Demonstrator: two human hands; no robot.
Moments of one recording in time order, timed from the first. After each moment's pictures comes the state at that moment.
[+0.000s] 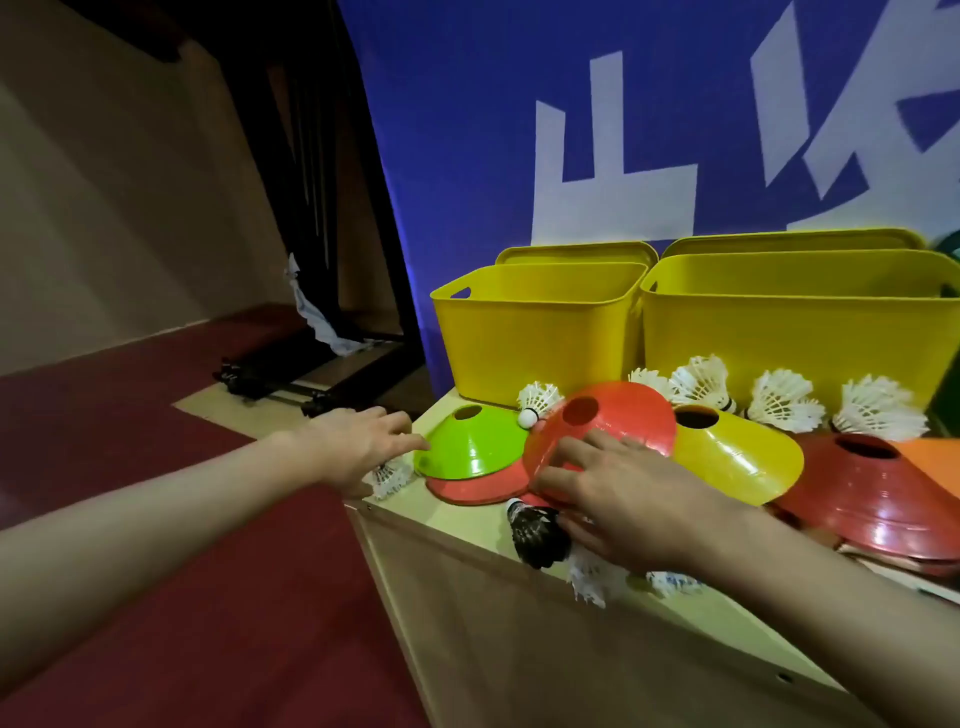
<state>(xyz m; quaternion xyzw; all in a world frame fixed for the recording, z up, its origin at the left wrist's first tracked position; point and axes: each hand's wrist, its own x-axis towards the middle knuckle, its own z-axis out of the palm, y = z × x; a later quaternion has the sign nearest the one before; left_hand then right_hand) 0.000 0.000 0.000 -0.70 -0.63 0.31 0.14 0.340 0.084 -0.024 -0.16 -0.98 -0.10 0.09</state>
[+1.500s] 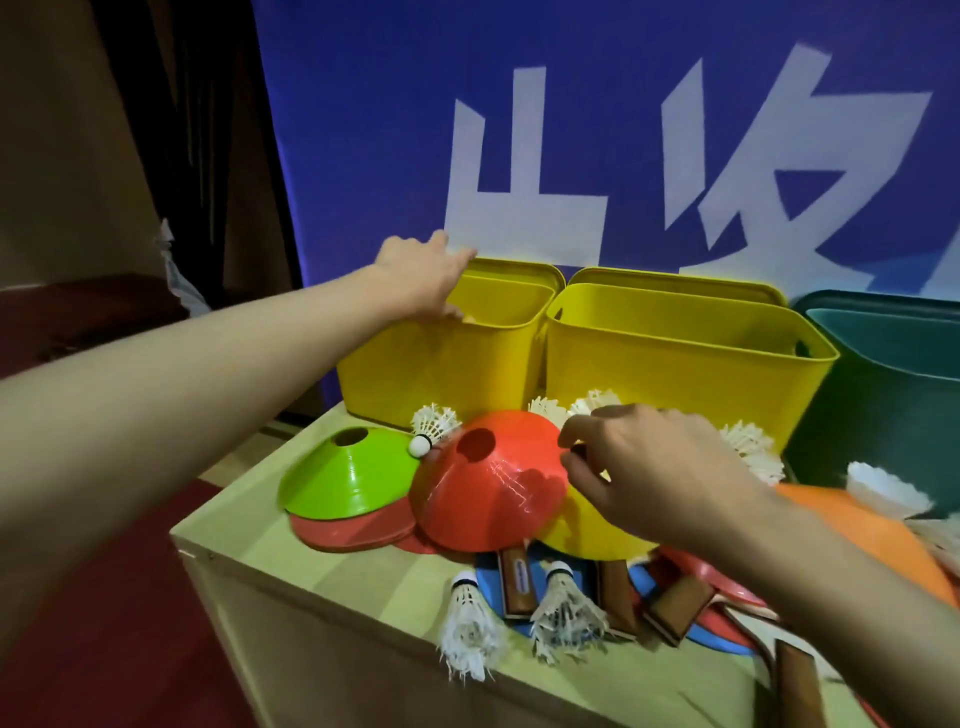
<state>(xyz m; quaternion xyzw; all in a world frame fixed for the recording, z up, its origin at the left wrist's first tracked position) 0.118 0.206 0.125 -0.63 -0.72 0.08 0.28 0.402 0.135 0.033 -0.36 -0.91 -0.17 0.12</state>
